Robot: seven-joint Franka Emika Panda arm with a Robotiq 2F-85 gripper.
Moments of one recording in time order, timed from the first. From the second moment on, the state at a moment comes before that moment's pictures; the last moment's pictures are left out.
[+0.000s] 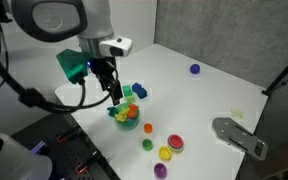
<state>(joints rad) -0.15 -0.57 -0.08 -2.71 -0.13 2.12 0.06</state>
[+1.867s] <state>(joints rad) -0.32 0.28 -0.27 -2.34 0.02 2.63 -0.29</state>
